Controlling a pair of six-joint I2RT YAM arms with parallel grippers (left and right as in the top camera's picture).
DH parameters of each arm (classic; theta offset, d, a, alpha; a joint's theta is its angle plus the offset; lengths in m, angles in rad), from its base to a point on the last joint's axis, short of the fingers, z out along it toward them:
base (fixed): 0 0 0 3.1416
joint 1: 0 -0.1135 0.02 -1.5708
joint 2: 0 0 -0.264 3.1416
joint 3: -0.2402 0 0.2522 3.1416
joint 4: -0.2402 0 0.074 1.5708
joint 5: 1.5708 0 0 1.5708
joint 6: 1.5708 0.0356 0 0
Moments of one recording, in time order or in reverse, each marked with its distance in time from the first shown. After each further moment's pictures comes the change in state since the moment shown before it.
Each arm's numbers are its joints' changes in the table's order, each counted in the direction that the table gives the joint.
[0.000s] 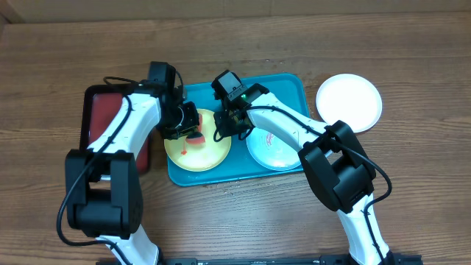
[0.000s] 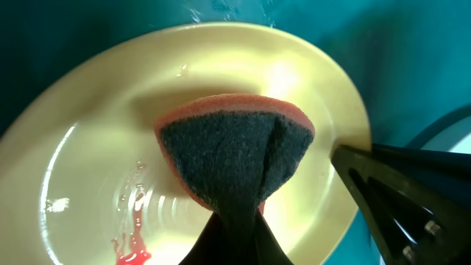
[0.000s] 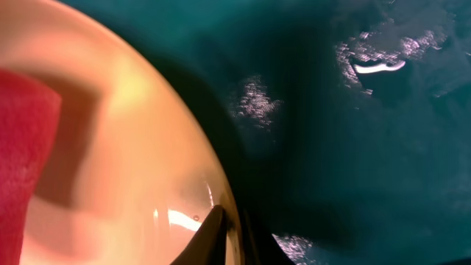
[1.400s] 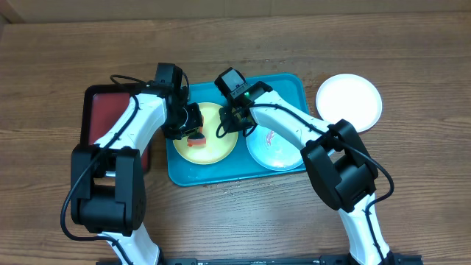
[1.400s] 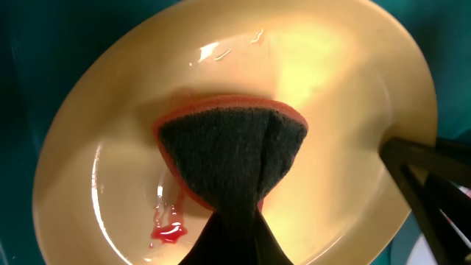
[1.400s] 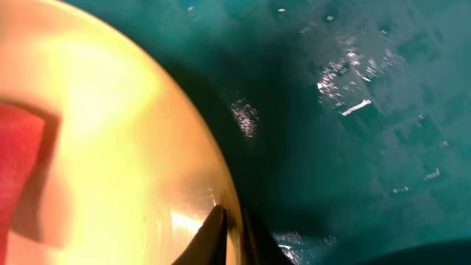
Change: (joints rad) left arm 0.028 -0.019 0.010 0.035 -0.051 -0.002; right arm 0.018 0.006 0.002 0.012 0.066 0.015
